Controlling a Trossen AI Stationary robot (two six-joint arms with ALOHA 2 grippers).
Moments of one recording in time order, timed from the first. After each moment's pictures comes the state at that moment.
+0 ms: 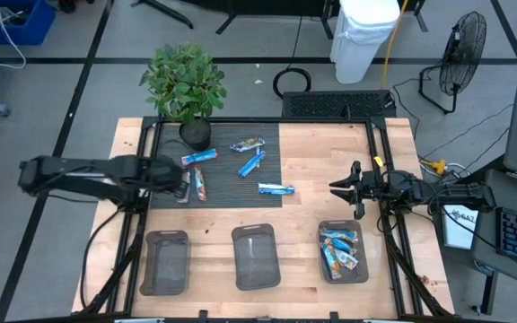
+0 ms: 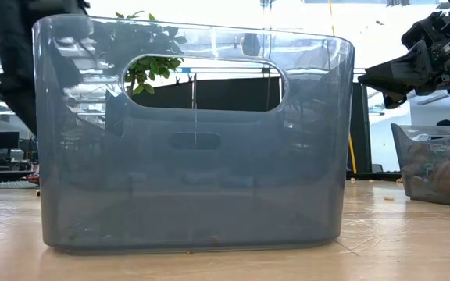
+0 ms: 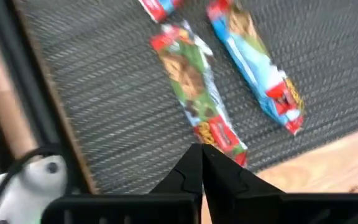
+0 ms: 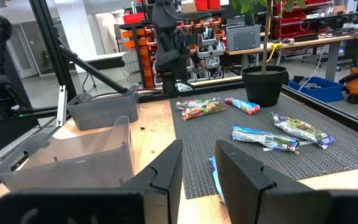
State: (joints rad) left arm 0.09 0.89 0.64 -1.11 -0.22 -1.12; right arm -0.02 0.06 0.02 0.01 0.05 0.14
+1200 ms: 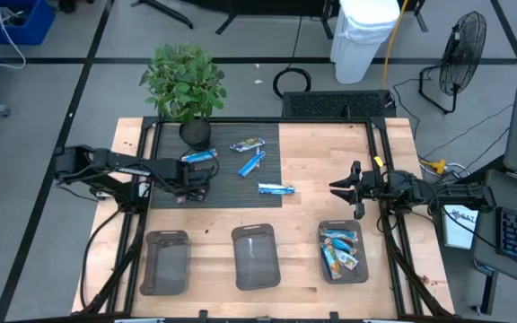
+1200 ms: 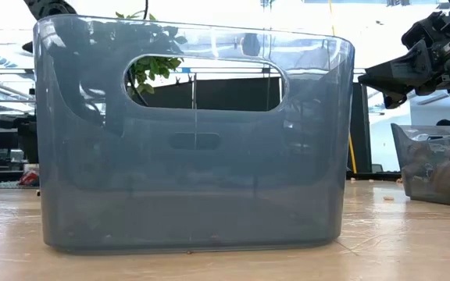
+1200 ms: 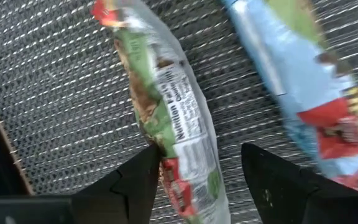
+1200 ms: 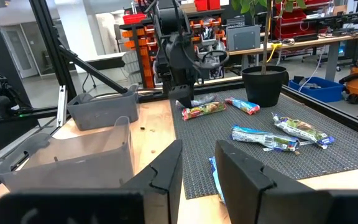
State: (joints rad) left arm 0.16 1.39 0.64 -0.88 -0.16 -1.11; right arm -0.02 0.06 0.02 0.01 0.05 0.14
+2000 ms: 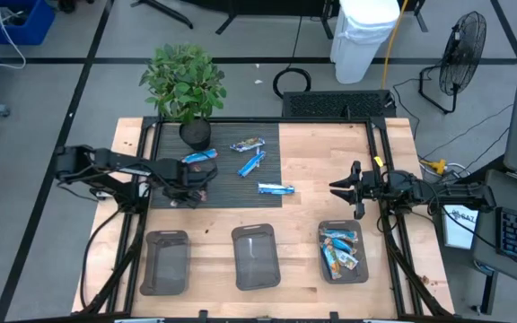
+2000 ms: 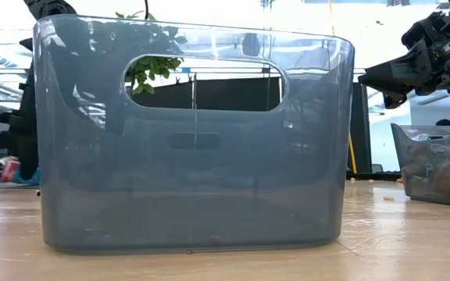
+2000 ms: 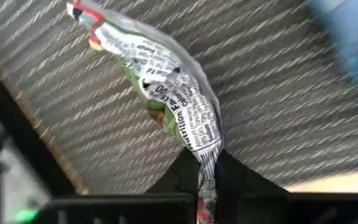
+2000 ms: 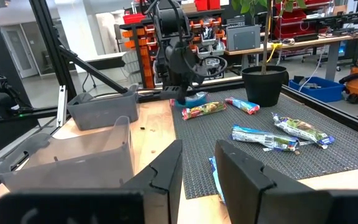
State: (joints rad) left arm 0.15 1.39 0.64 -1.01 -0.05 -1.00; right arm -0.02 0.06 0.02 0.01 0.05 0.14
